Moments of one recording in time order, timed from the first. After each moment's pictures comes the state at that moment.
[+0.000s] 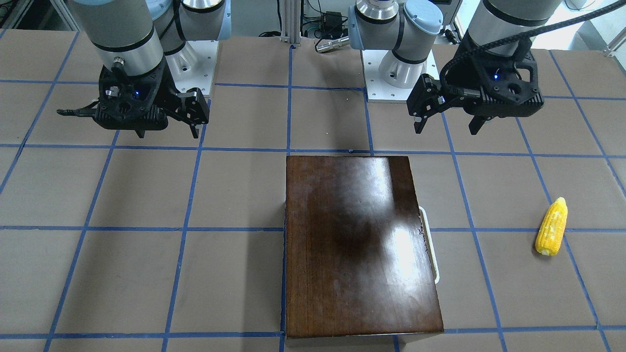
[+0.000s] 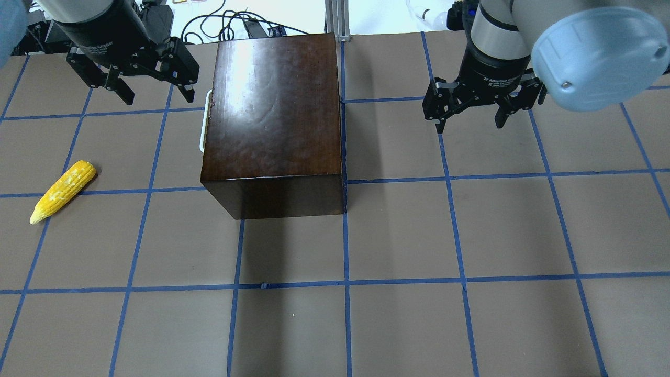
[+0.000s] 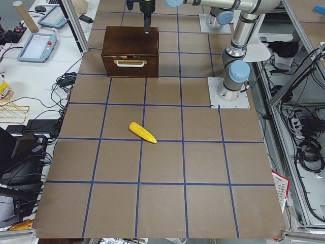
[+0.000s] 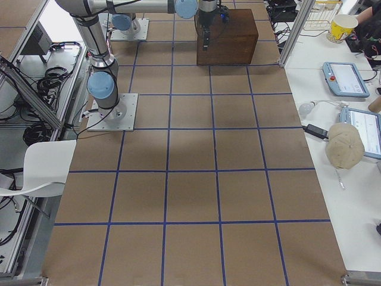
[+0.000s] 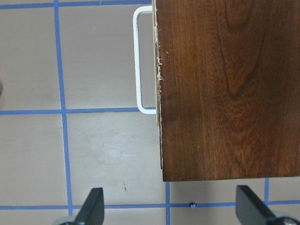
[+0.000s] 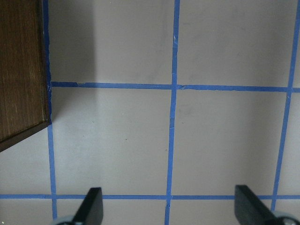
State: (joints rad) left arm -1.54 -1.62 -1.43 -1.63 1.58 0.04; right arm 1.66 -1.53 1.57 -1.60 -1.60 0.06
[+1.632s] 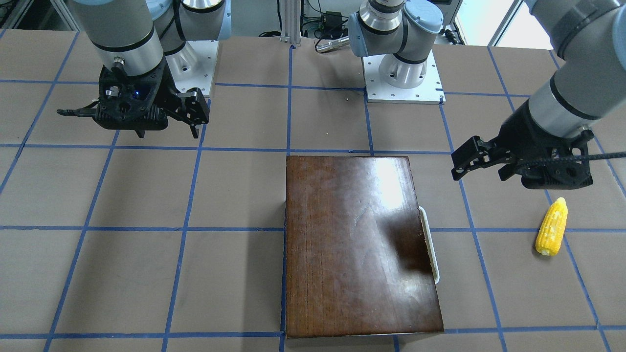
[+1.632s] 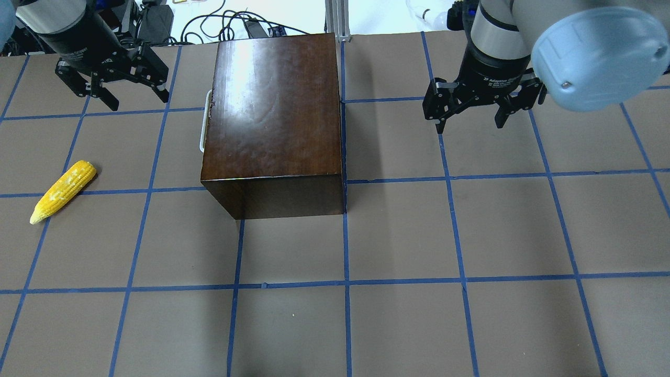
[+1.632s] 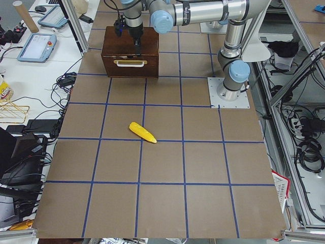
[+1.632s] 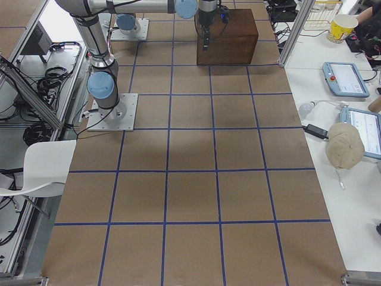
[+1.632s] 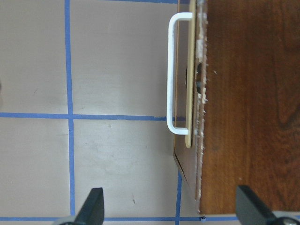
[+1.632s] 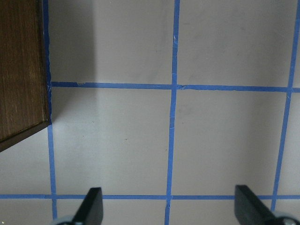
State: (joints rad) left arm -1.36 -1.76 -1.43 -1.60 1.49 0.17; right arm 1.66 -1.53 1.57 -1.60 -1.60 0.06
